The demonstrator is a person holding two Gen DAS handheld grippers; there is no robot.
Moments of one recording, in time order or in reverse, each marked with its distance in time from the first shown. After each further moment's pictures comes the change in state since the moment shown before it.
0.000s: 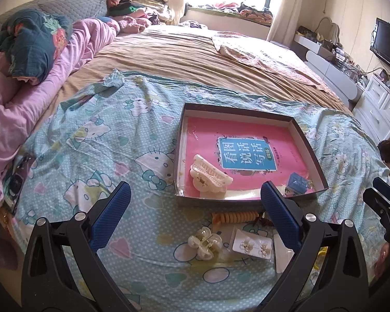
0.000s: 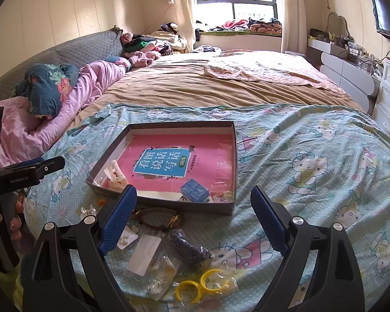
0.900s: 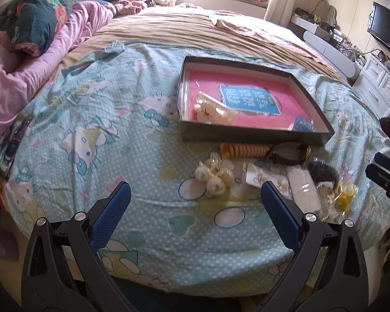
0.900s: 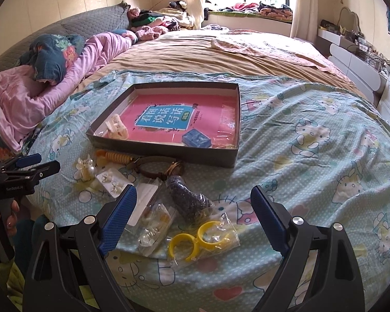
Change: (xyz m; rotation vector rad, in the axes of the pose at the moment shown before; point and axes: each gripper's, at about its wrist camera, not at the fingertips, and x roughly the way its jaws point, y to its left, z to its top) left arm 0.005 0.008 -0.081 0.030 0.099 -0.007; right arm 0.007 0.004 -0.052 -0.068 0.136 0.007
